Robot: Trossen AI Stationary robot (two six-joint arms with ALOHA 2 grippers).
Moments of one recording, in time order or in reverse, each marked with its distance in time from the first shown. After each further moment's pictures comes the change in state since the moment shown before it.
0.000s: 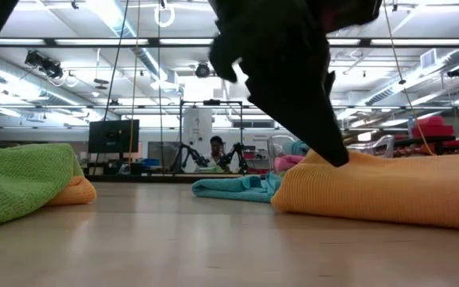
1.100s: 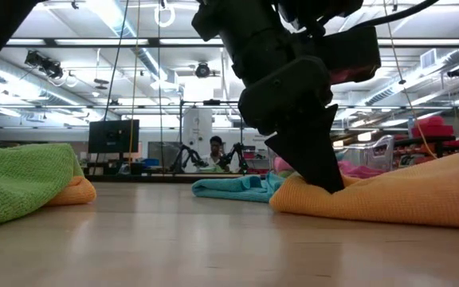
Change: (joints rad) left arm 0.067 0.075 0.002 0.024 0.063 -0.071; right arm 0.009 0.412 0.357 -0.165 0.216 -0.833
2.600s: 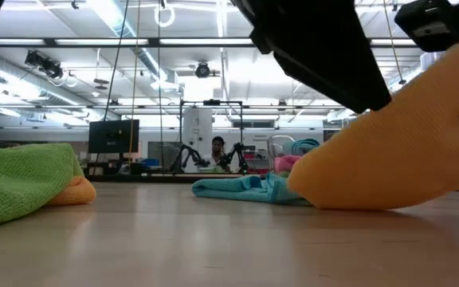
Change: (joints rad) left arm -0.135 -0.117 -0.004 0.053 -0.189 -0.063; right arm -0.145 -0.264 -0.008 -0.061 -0.228 0.400
